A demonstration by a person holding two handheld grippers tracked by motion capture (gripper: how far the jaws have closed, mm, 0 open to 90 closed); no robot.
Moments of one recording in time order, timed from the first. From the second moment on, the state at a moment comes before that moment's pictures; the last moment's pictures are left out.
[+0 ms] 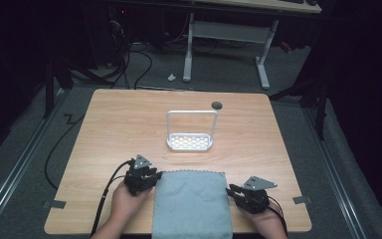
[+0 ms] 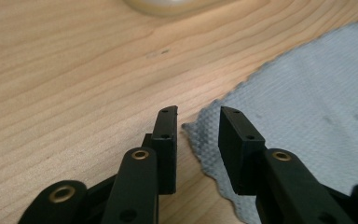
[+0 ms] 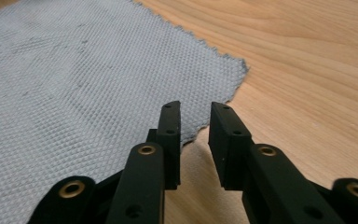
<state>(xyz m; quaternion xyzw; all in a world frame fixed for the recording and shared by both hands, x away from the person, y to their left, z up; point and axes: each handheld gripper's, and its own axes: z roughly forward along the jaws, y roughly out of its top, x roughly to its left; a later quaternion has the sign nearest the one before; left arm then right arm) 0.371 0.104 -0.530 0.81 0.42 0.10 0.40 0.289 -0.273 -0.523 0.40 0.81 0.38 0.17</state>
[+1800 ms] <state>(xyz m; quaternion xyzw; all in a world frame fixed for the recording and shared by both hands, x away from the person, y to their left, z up) 0.353 0.114 -0.506 0.77 0.39 0.12 0.49 0.319 -0.245 -0.501 0.43 0.76 0.43 0.23</state>
